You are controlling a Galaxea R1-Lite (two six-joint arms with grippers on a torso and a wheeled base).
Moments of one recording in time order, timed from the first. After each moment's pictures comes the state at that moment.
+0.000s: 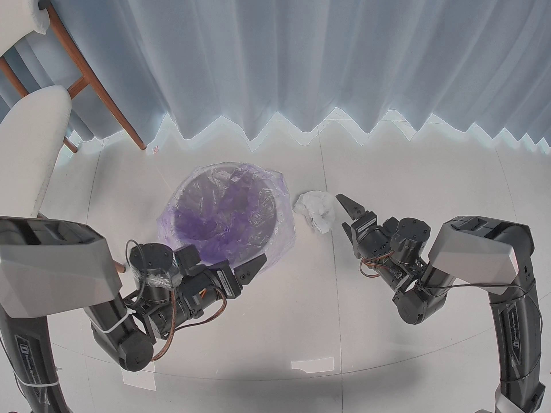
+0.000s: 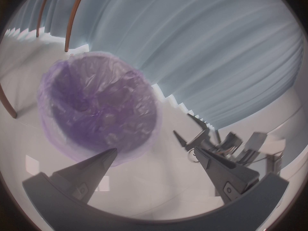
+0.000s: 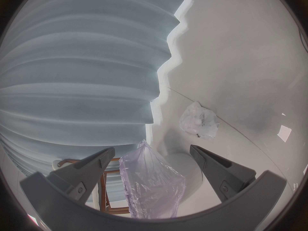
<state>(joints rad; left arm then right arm) -0.49 2.16 -0.51 -1.50 -0.14 -0.55 0.41 2.49 -1.02 -1.55 0.06 1.22</state>
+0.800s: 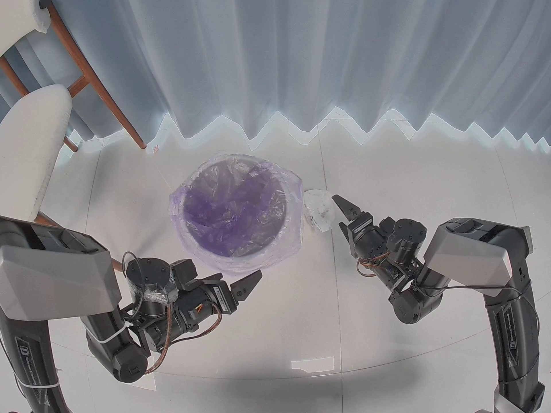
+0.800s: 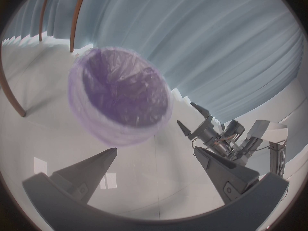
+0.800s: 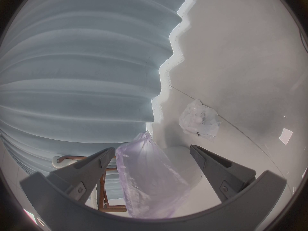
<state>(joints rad) -0.51 2.17 -0.40 -1.55 -0.09 -0.50 0.42 2.53 -1.06 -1.55 0.07 1.19</state>
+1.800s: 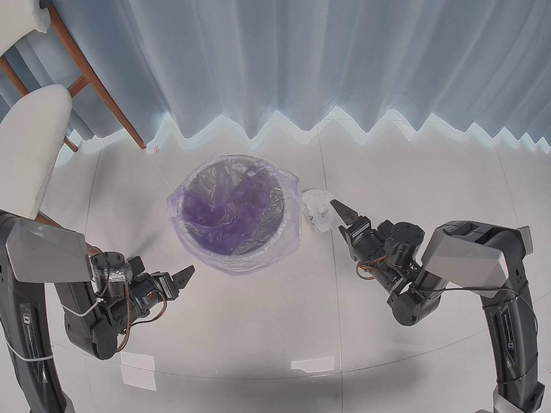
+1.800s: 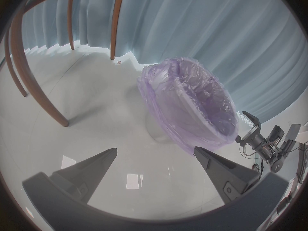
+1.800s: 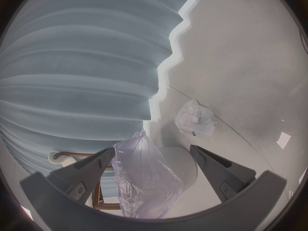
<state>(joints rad) -0.16 2.26 -0.38 -1.54 -0.12 -0.37 0.42 2.55 -1.07 -1.55 0.07 1.16</state>
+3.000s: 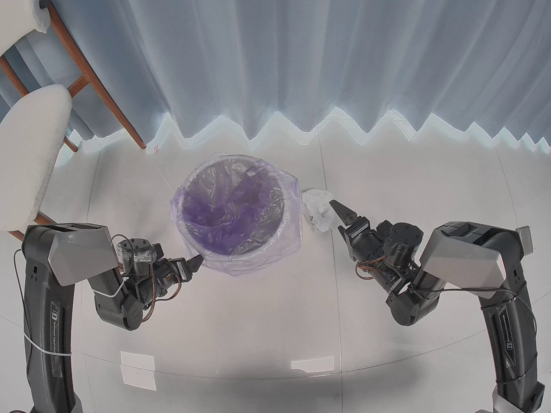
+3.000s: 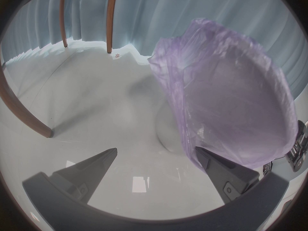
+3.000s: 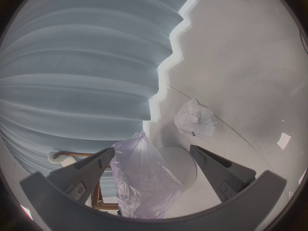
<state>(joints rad) -0.12 2.49 -0.83 -1.32 -0.12 -0.31 0.42 2.56 -1.08 -1.55 0.07 1.16</state>
